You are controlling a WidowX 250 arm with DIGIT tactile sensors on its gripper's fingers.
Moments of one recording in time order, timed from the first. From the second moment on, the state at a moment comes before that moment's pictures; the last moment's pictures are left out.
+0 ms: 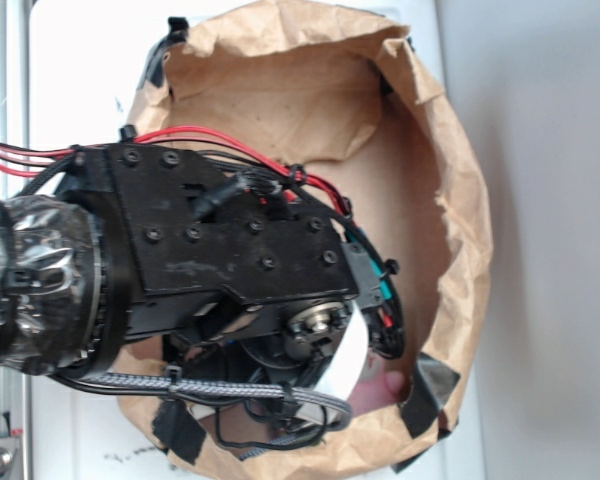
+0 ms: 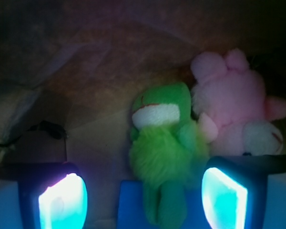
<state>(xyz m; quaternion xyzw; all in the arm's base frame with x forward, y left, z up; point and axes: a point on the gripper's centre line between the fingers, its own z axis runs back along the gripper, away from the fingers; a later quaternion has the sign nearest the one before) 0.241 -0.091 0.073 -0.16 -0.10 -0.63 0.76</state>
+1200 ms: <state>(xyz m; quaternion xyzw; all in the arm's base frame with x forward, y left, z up) 0.244 -0.105 0.027 -0.08 -0.07 -0.61 0.79</state>
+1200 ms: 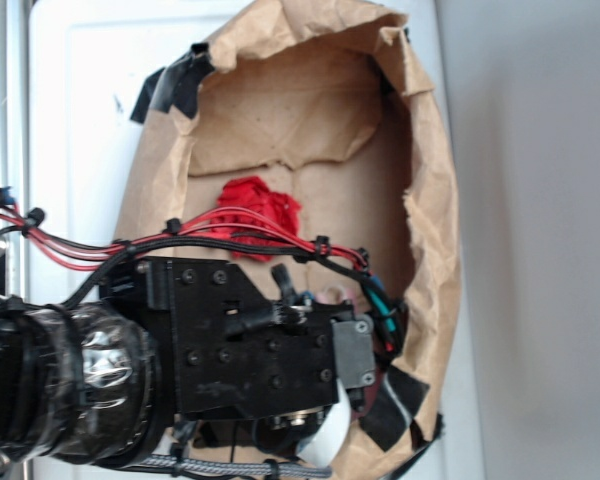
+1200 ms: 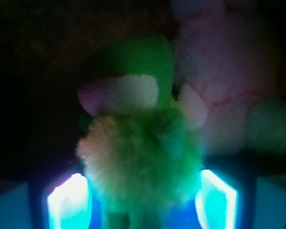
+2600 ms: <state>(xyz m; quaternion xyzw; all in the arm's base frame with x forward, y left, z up) 0.274 -0.047 0.115 -0.09 -0.14 -0.42 0.89</state>
